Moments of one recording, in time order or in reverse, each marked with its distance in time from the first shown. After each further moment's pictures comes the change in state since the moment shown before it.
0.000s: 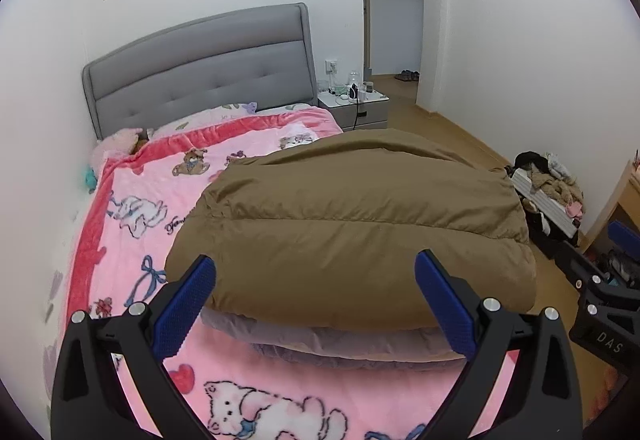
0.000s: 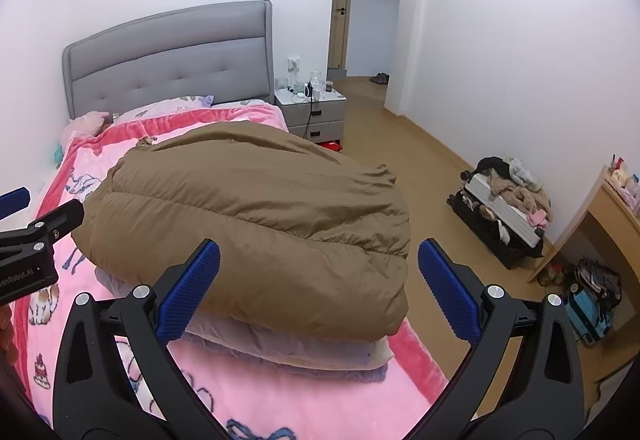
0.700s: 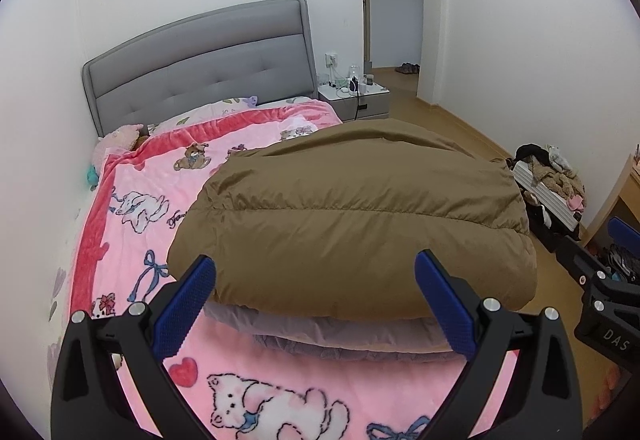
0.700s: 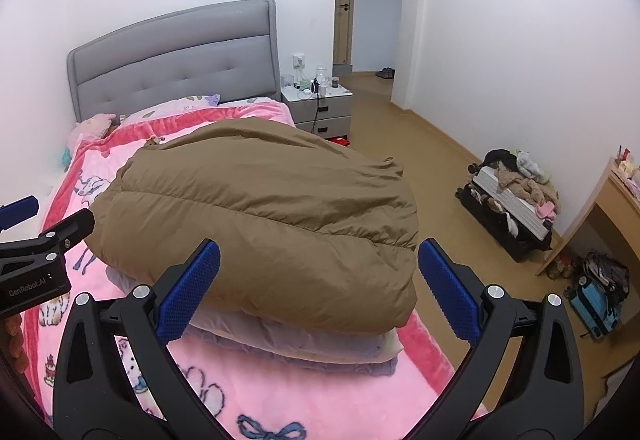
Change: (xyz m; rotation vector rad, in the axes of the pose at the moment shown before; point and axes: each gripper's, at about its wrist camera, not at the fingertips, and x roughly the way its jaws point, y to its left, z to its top) left arm -0.003 -0.001 -0.004 -0.003 0.030 0.004; right arm -0.004 0.002 -0.005 0.020 0.016 0.030
